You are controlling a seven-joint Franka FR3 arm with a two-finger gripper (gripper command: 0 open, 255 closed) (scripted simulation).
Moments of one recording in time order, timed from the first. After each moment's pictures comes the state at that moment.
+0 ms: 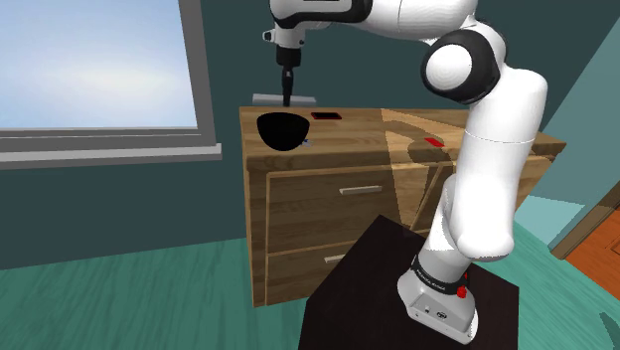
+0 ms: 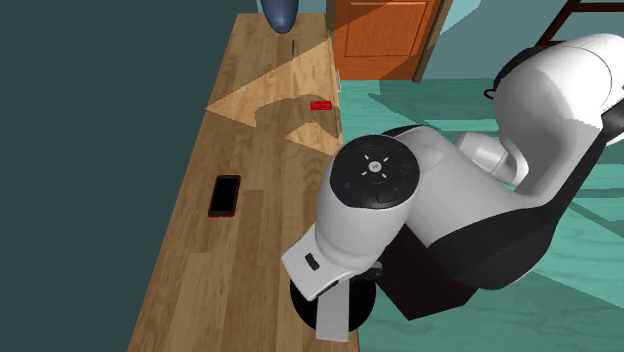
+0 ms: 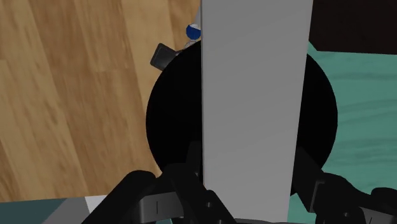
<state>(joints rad) 0.34 0.19 -0.44 -1.47 0.07 1.65 -0.85</state>
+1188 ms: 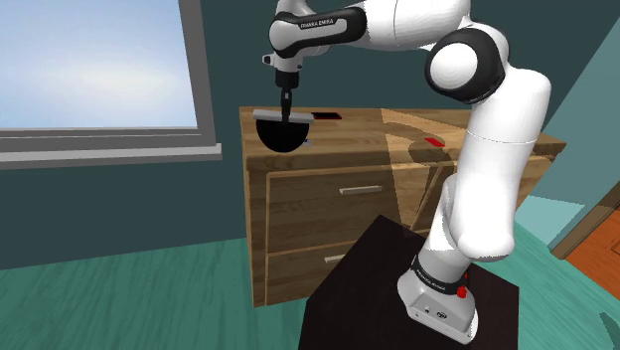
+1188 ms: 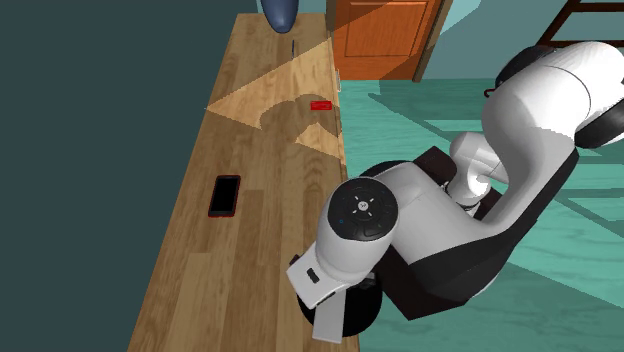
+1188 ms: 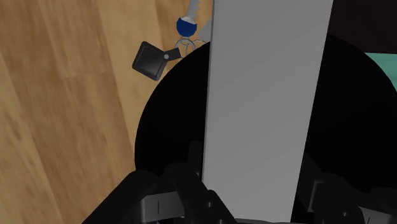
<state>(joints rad) 0.36 0.17 -0.43 -1.65 0.06 1.82 -0.84</state>
